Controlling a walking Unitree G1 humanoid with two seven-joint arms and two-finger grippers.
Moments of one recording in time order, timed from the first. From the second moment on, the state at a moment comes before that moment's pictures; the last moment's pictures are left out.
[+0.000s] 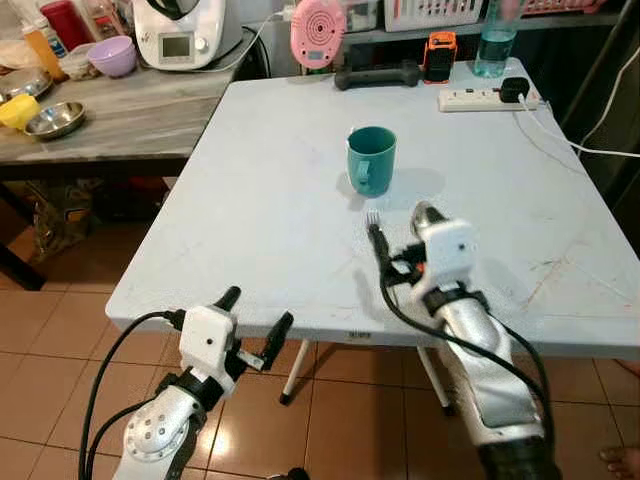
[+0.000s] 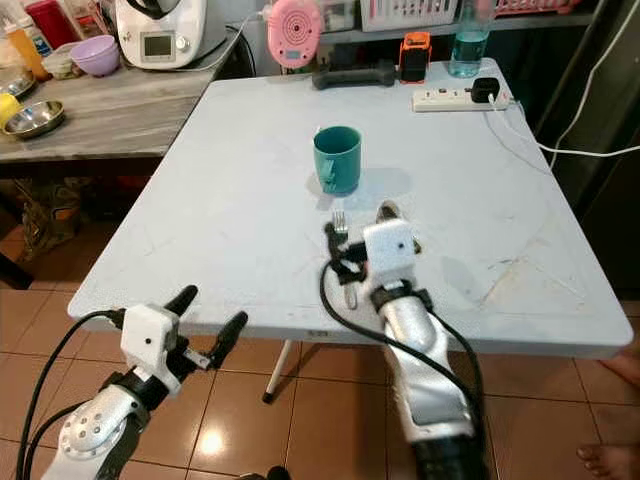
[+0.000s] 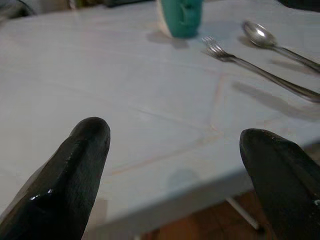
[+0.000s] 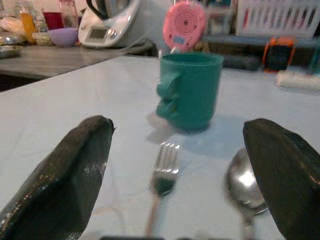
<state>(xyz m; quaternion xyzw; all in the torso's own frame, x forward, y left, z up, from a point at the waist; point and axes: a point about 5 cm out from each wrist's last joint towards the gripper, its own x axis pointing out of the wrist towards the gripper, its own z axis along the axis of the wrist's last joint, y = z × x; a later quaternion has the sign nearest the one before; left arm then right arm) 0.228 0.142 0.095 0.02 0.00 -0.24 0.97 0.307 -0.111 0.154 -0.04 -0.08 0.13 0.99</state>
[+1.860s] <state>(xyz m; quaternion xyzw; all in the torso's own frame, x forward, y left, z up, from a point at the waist) 0.230 0.123 0.116 0.01 0.00 -0.36 0.93 0.338 -0.086 0.130 0.00 0.14 0.11 0.98</state>
